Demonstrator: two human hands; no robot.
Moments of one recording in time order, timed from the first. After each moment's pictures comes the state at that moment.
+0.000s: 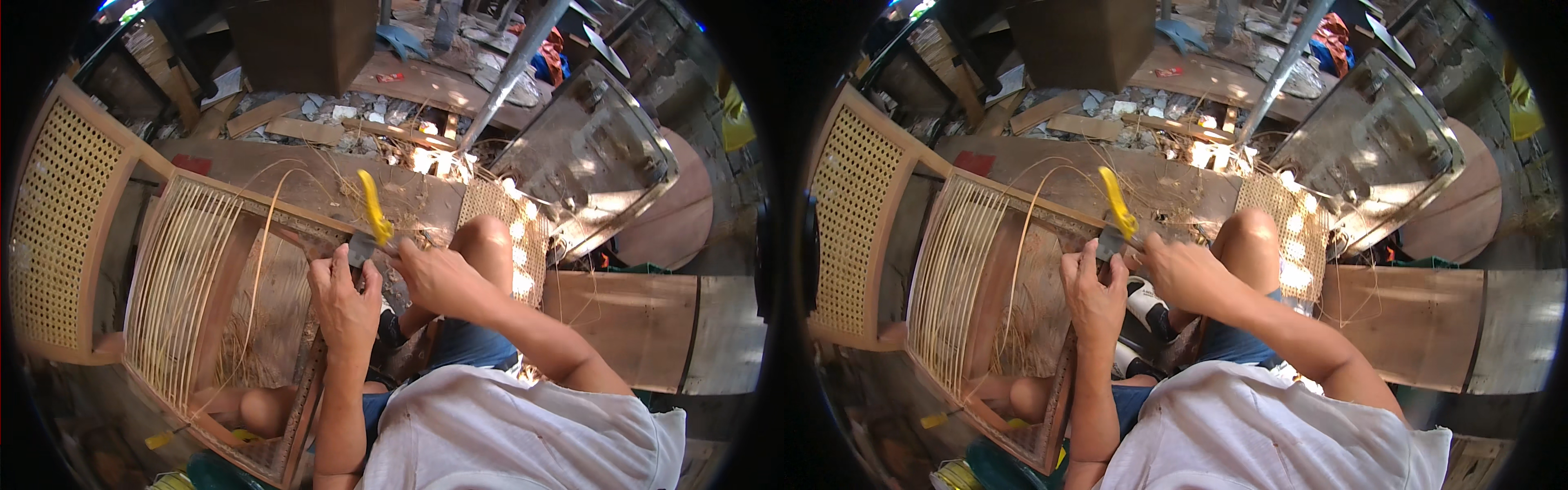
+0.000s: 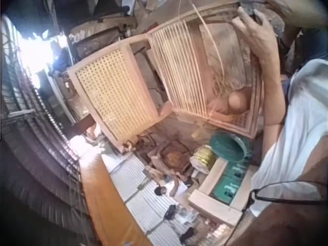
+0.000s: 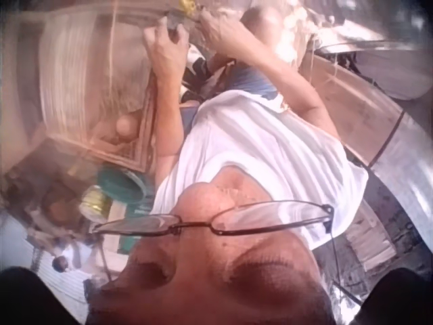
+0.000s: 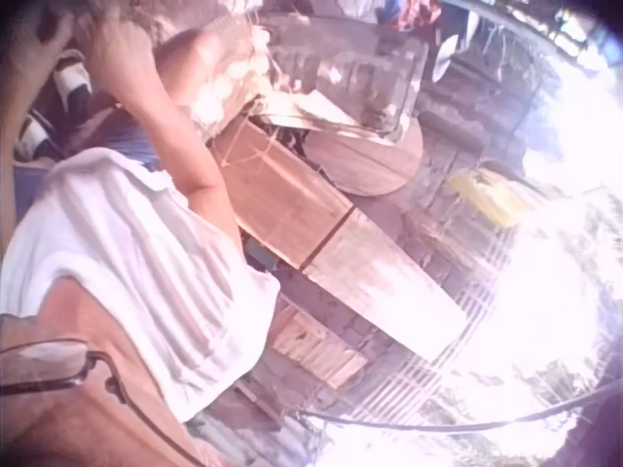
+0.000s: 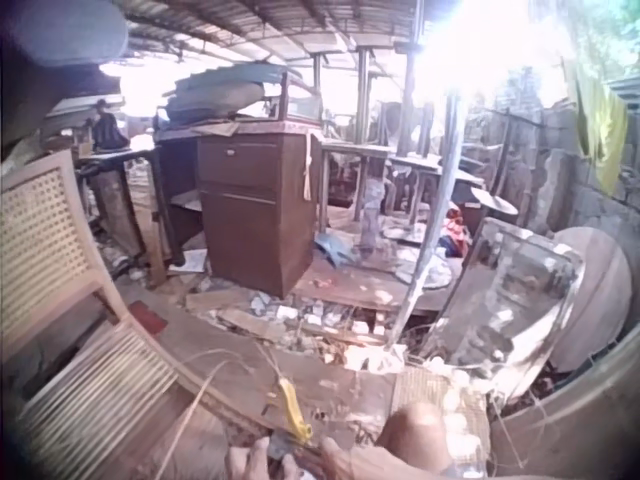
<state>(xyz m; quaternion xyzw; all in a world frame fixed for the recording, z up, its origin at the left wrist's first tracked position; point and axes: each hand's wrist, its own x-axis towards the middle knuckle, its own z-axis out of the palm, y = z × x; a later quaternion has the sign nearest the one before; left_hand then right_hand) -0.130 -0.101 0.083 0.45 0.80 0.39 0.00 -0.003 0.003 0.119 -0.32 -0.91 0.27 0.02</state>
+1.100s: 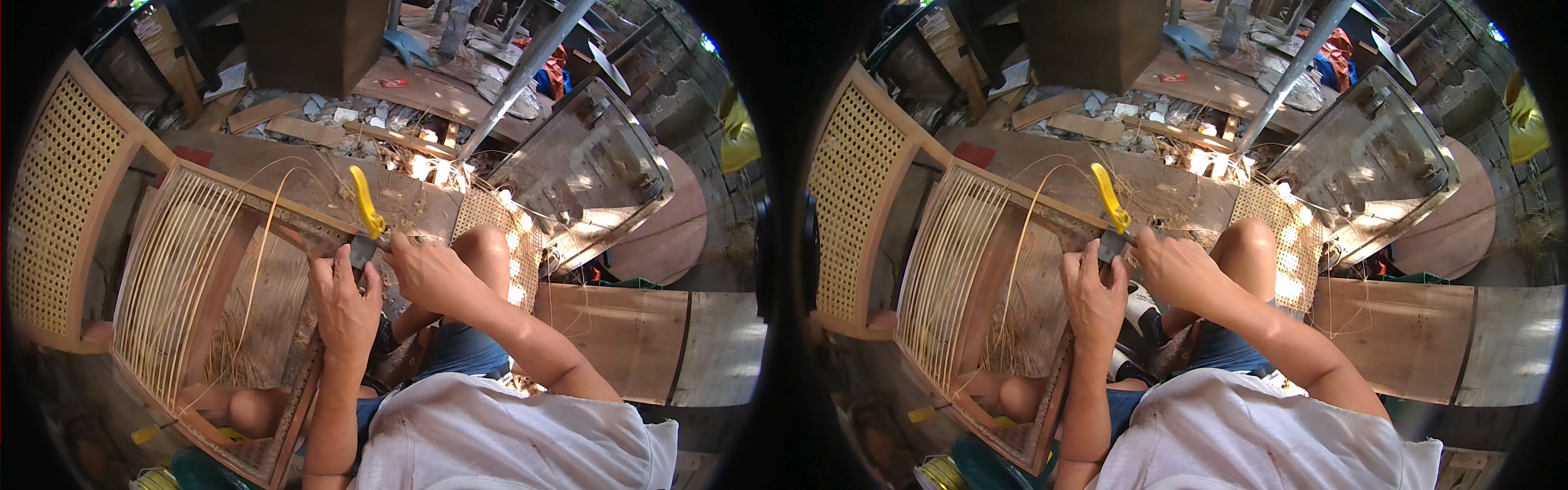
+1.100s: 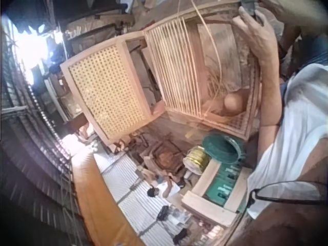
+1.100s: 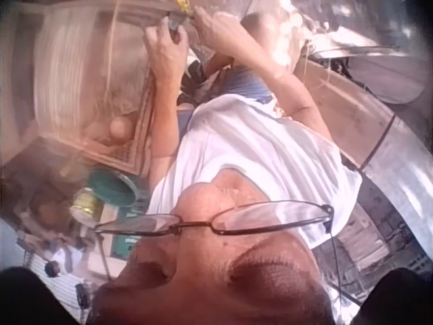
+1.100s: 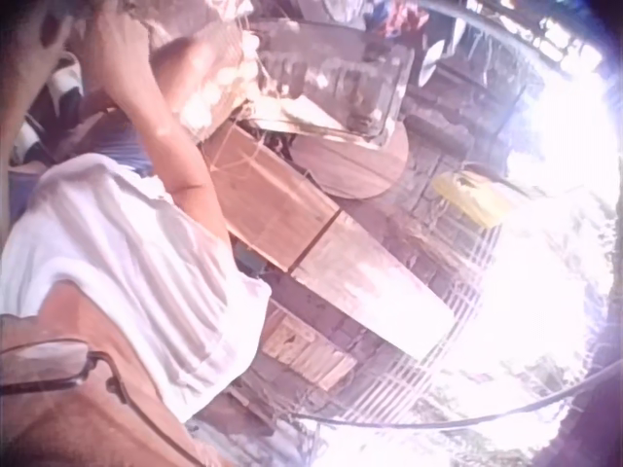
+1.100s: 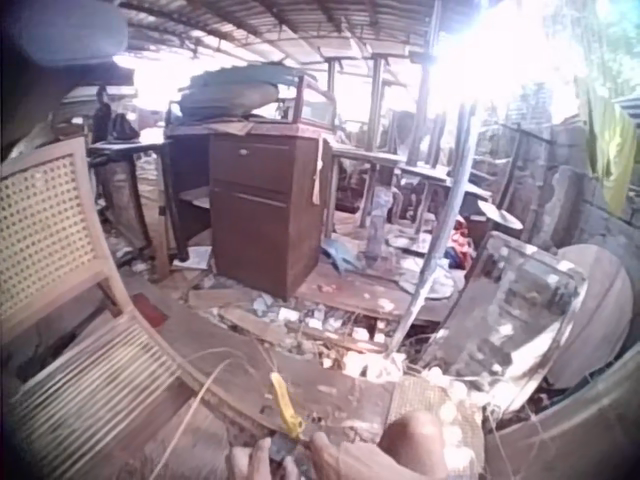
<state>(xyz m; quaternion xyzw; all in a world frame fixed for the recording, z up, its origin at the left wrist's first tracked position) -0.130 -0.102 0.083 0.46 0.79 0.39 0.00 -0.008 0.003 0.119 -0.32 -0.92 0.22 0.03</state>
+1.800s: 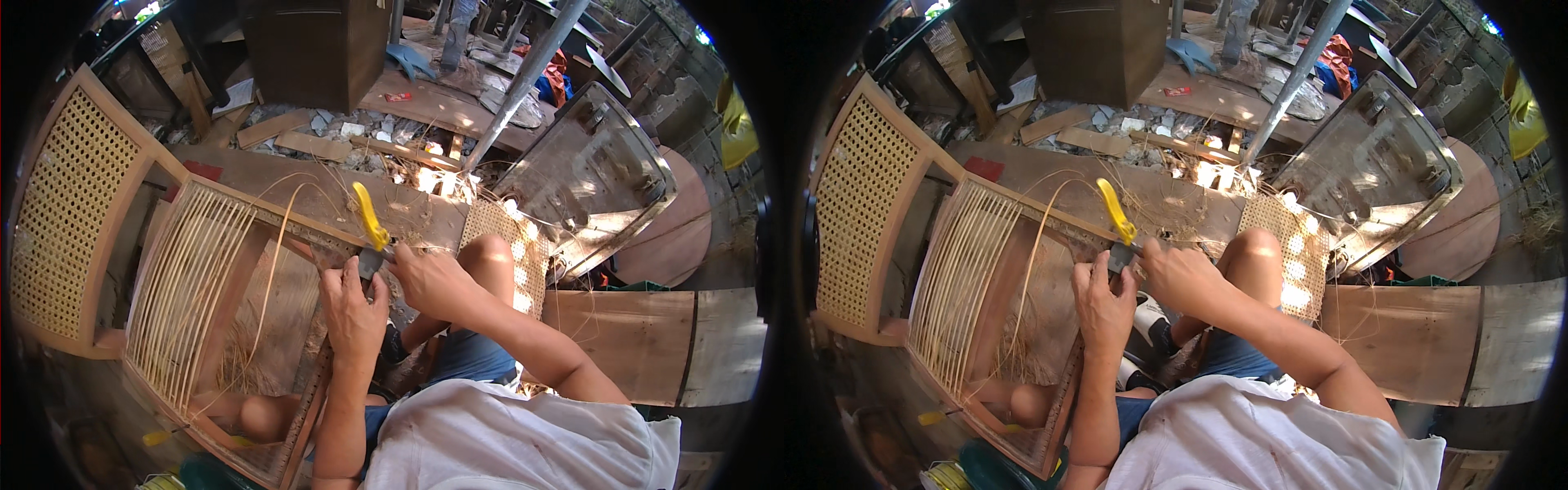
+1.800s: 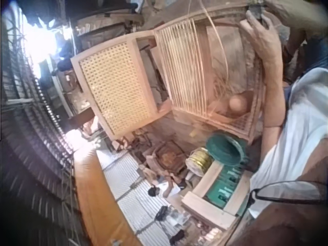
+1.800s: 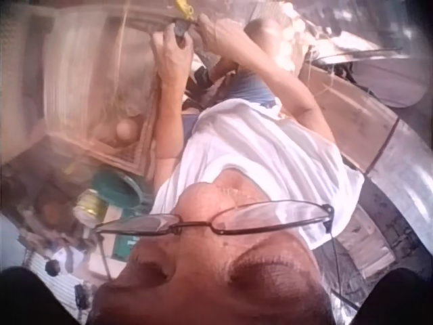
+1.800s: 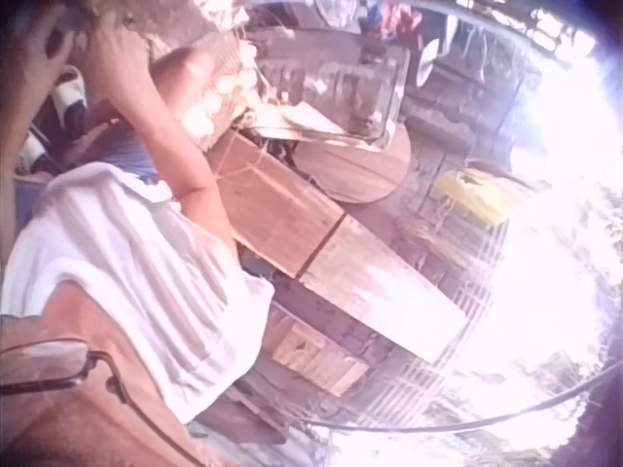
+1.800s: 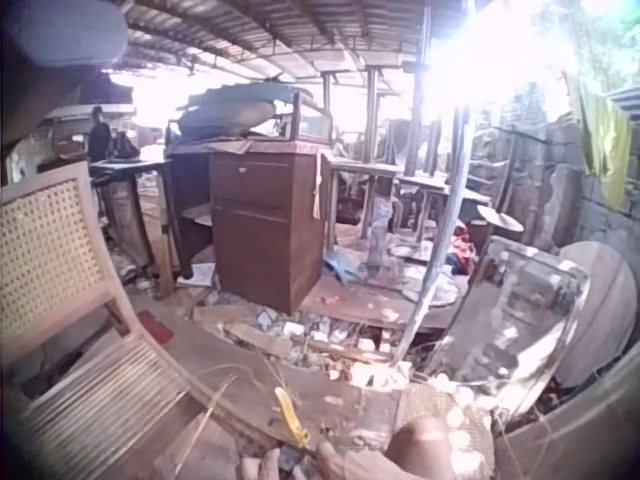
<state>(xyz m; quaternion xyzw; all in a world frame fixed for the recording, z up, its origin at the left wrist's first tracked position) -0.132 -0.101 0.081 0.46 0.79 0.41 -0.01 -0.012 0.003 0.125 -0.28 -0.94 0.20 0.04</state>
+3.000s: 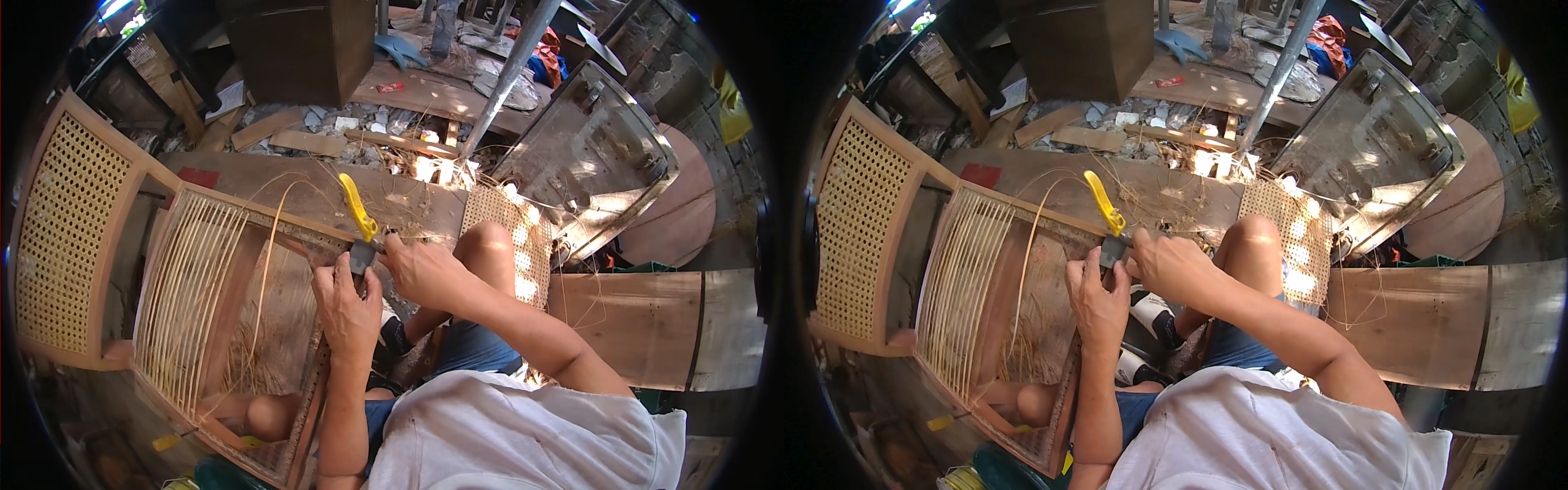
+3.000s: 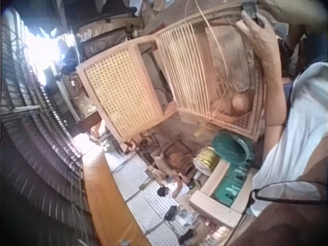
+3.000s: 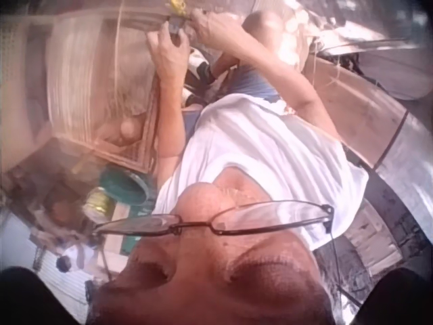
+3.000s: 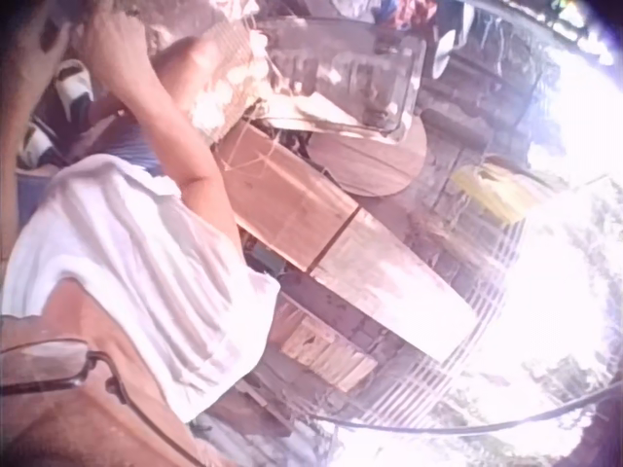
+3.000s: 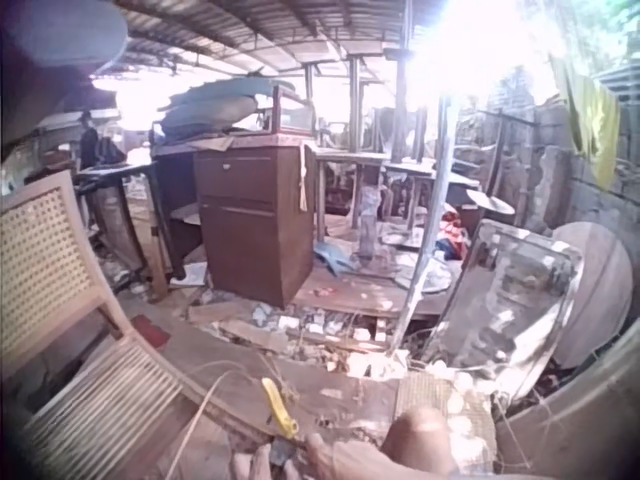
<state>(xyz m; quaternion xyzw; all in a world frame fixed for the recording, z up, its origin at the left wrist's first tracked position) -0.129 -0.100 0.081 0.46 0.79 0.40 0.00 -0.007 0.004 0.118 -0.30 -0.93 0.23 0.07</state>
